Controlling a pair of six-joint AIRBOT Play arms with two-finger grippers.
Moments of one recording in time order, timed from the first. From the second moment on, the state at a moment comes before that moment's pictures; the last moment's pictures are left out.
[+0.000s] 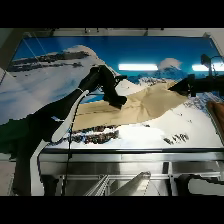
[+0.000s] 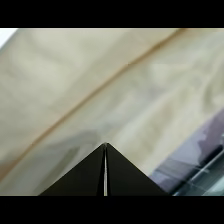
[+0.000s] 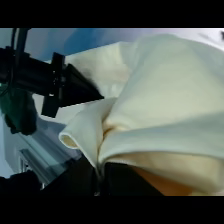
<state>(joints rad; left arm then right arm) -0.54 -2.14 2.04 -2.05 1.47 1.68 -0.34 -1.48 1.23 -0.51 1.48 1.05</state>
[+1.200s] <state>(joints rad) 0.43 -1.29 1.15 -2.23 1.44 1.94 0.56 -1.77 1.25 -0.15 0.88 1.02</state>
